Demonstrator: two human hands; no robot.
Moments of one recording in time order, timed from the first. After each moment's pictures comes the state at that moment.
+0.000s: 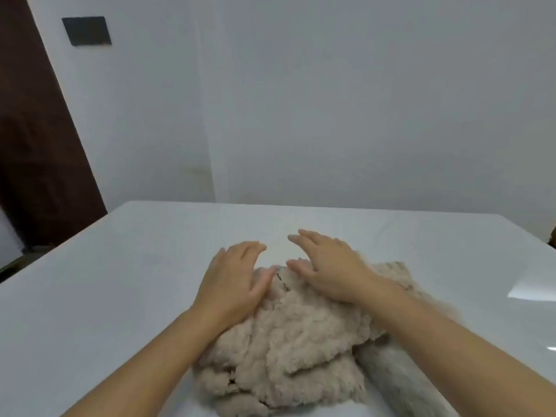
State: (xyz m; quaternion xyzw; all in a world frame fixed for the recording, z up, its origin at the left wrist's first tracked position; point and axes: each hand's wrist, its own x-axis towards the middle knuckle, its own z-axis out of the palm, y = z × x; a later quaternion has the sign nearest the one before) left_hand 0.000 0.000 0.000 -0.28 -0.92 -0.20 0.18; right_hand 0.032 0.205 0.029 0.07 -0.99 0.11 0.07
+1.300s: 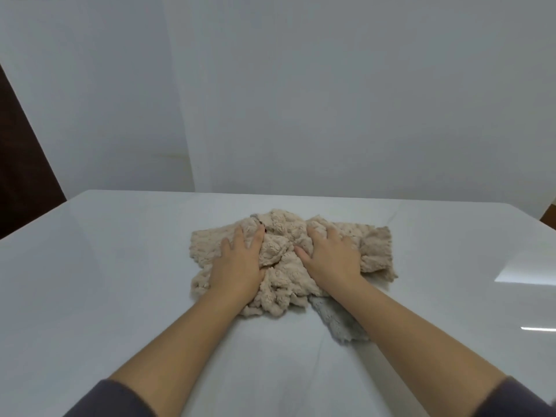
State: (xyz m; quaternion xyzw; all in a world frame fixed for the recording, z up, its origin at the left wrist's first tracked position) left_hand -0.119 0.058 -0.067 -0.19 -0.98 -0.08 0.07; right_hand -0.073 0.230 -0.050 -0.17 -0.98 0.03 0.09
